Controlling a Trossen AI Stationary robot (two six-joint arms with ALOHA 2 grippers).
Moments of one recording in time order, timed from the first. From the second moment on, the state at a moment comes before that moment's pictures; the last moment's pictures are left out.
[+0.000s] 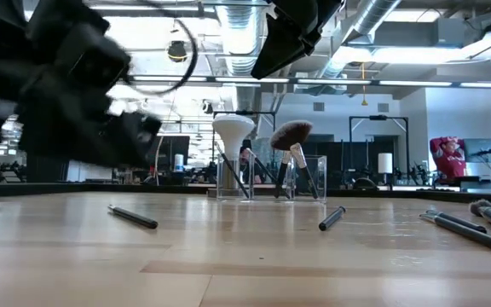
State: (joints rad) left arm -0.33 1.61 0.33 0.78 0.10 0.13; right arm 0.16 1.69 1.37 -0.54 0.42 0.08
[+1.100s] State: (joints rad) left arm -0.23 1.78 0.32 0.88 0.08 0.12; right arm 0.23 2.15 1.52 -0.36 0.14 0.19
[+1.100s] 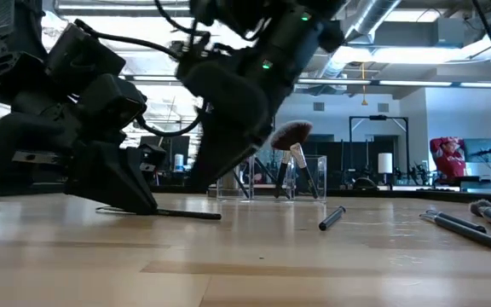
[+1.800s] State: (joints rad) left arm -0.24 1.70 0.33 0.88 0.00 0.12; right arm 0.18 2.25 1.56 -0.34 0.08 0.26
